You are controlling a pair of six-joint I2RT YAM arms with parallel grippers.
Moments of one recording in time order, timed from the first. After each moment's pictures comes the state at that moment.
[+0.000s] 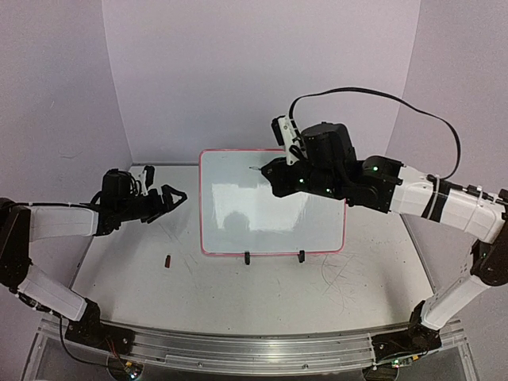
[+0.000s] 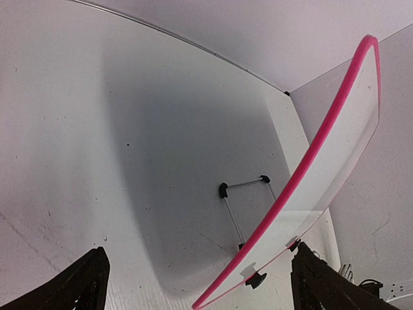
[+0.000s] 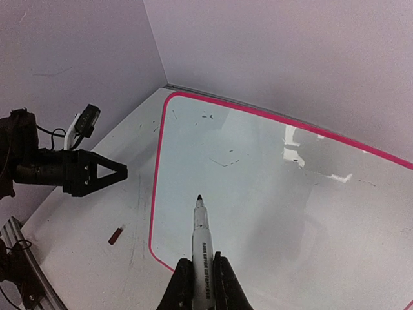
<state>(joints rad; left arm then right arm) -0.32 1.37 0.66 0.24 0.43 -0.61 0.99 1.51 1.42 -0.30 0.27 0.29</state>
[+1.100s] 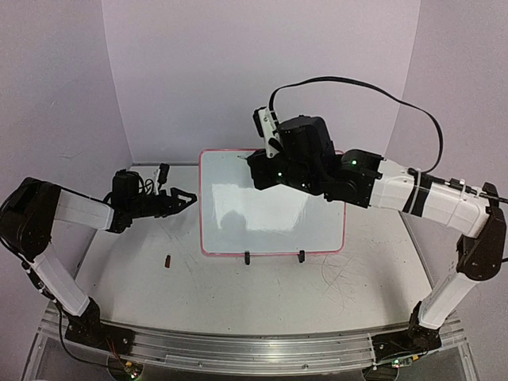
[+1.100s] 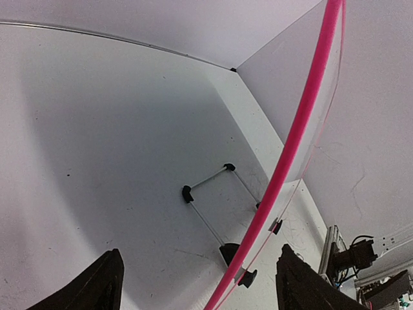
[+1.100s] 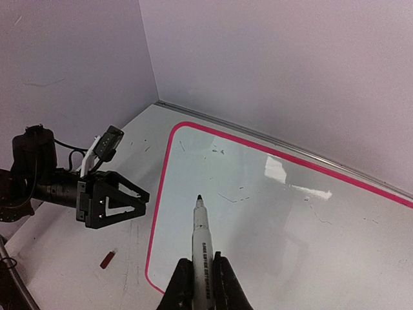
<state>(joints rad) -0.28 1.62 0.71 0.56 0.72 -0.52 1.06 1.67 1.61 -0.30 0.41 0.24</state>
